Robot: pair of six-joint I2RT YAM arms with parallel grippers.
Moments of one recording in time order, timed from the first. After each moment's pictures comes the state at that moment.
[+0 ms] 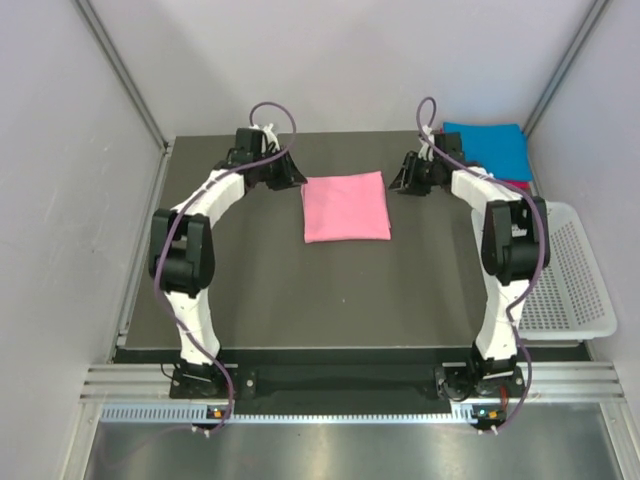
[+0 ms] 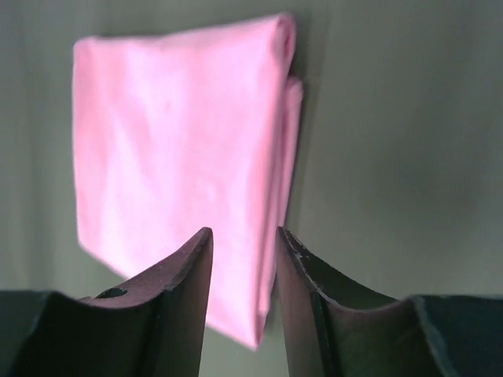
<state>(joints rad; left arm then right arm) -0.21 2.03 1.64 -0.31 0.44 -0.48 0.14 2.08 1.56 -0.29 -0.46 0.37</state>
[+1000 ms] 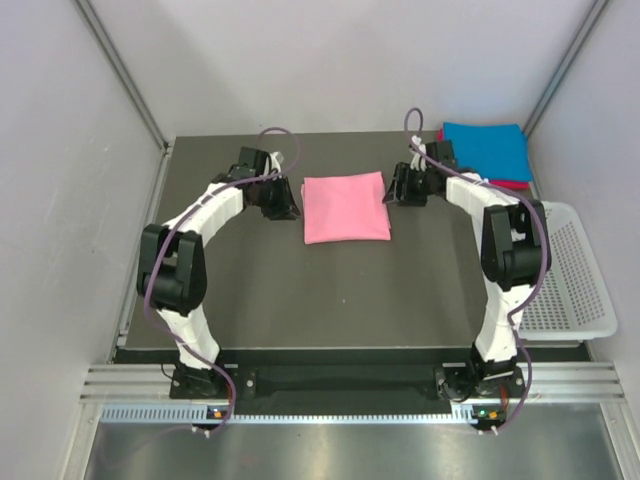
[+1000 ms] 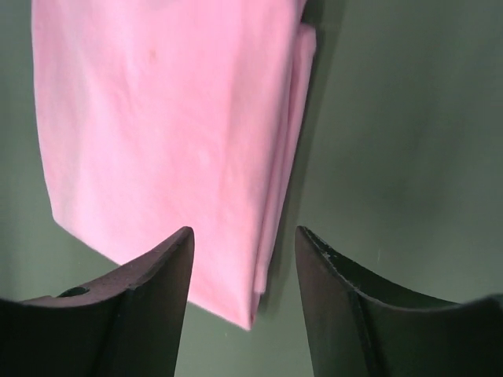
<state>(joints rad) -0.25 1.85 1.39 -0.48 0.40 -0.44 0.19 1.98 1.42 -0.33 -0.43 0.29</state>
